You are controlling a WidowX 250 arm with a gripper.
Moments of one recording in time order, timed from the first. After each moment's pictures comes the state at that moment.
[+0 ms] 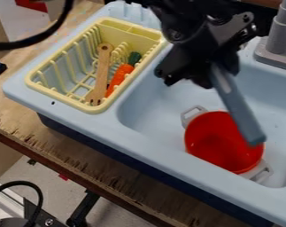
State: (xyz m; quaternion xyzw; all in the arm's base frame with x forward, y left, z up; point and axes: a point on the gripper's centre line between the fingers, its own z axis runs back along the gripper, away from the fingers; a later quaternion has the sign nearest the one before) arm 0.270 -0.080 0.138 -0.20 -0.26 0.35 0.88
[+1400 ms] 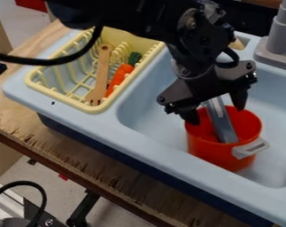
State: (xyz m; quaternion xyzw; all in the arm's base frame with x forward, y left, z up) arm 0.264 -0.089 0.097 -0.15 -0.22 0.32 0.91
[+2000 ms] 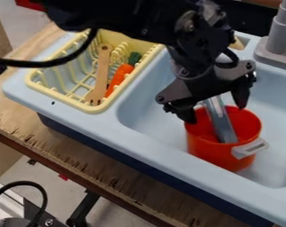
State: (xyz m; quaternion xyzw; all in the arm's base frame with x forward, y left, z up) arm 0.261 -0.090 0.105 -0.15 -0.23 0.31 0.91
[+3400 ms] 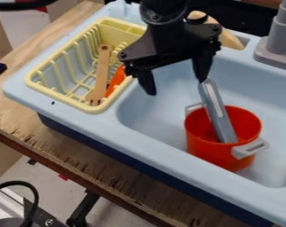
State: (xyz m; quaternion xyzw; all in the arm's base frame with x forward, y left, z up) arm 0.255 -0.027 0.131 -0.05 -0.17 0.38 0.91
